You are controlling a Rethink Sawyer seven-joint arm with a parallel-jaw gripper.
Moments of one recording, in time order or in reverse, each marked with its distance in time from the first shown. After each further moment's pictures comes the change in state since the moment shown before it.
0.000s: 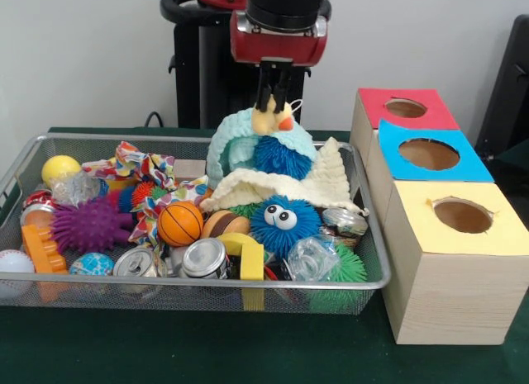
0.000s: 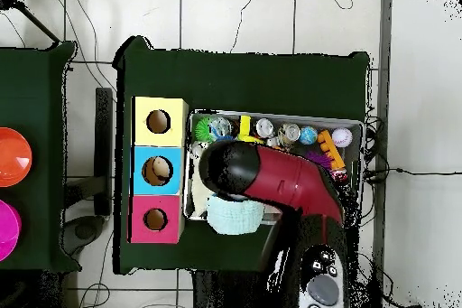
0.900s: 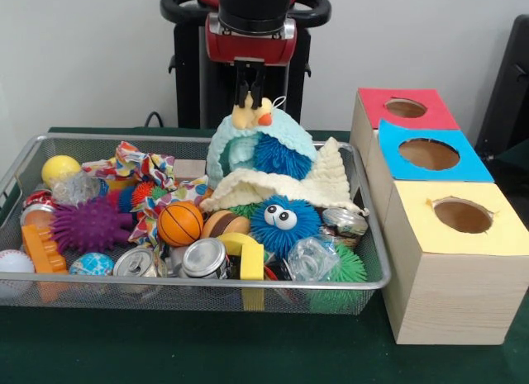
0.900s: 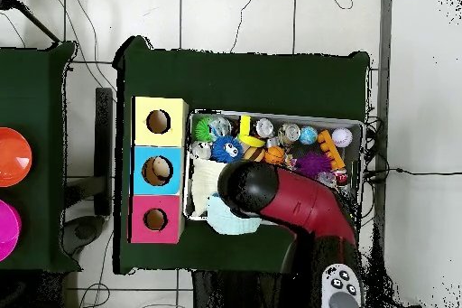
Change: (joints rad) arm -0.053 -0.020 -0.001 0.124 0.020 -0.065 0.000
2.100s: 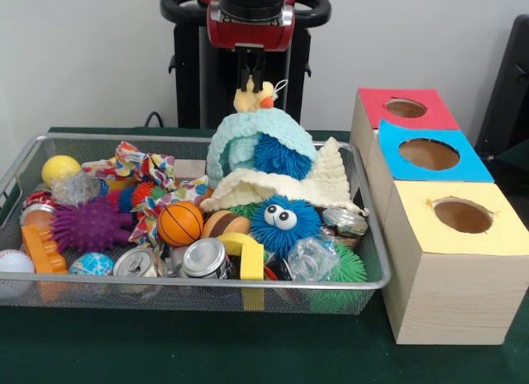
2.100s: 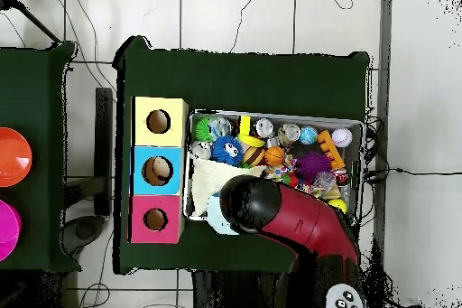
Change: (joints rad) arm -0.015 -0.045 0.000 0.080 0.000 0.000 0.000
